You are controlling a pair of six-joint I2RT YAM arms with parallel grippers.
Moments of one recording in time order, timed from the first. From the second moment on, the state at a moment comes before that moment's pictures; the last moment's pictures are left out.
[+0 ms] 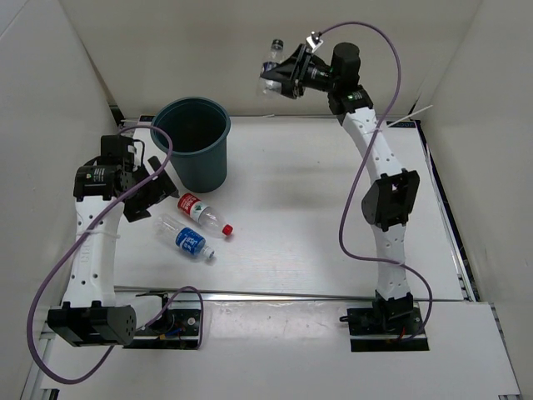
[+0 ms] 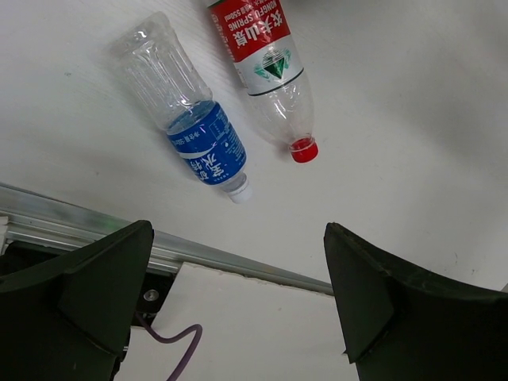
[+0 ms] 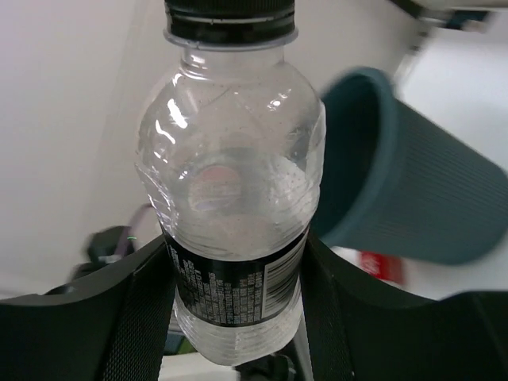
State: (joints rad) left arm 0.02 1.20 1.45 -1.29 0.06 -0.52; right arm 0.33 2.27 2.41 -0.17 -0.89 1.08
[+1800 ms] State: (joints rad) left arm -0.05 1.13 1.34 -1.31 0.04 -0.49; right arm 0.70 2.40 2.49 -0.14 -0.48 1.26
